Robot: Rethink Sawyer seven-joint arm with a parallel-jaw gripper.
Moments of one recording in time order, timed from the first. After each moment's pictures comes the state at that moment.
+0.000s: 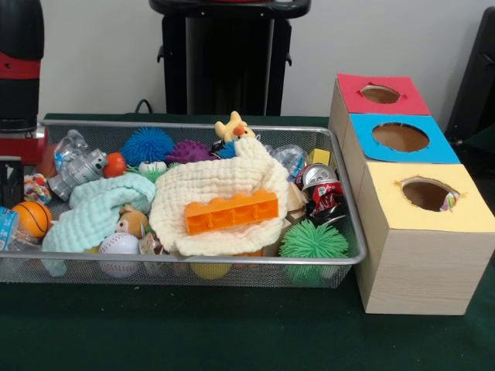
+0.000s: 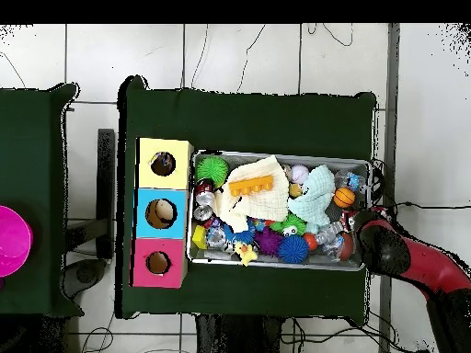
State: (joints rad) arm -1.02 -0.44 0.32 1.58 -0.60 0.20 1.10
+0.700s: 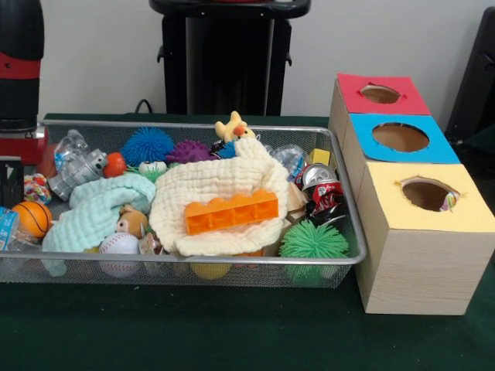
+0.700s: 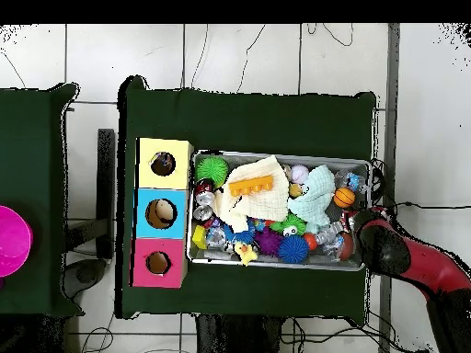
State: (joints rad) arm -1.02 -0.44 0.32 1.58 -0.60 0.20 1.10
